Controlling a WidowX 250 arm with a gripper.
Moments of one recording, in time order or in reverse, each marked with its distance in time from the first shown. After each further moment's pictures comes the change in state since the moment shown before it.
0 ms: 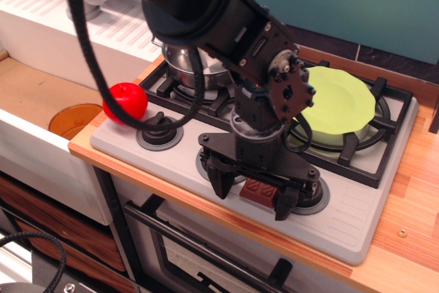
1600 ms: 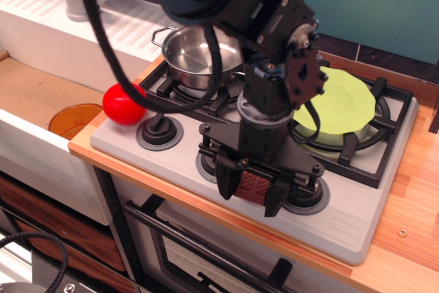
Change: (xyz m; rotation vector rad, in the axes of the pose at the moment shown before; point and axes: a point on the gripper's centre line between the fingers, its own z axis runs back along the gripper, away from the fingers) arm -0.004 0.002 0.017 0.044 0.103 -0.012
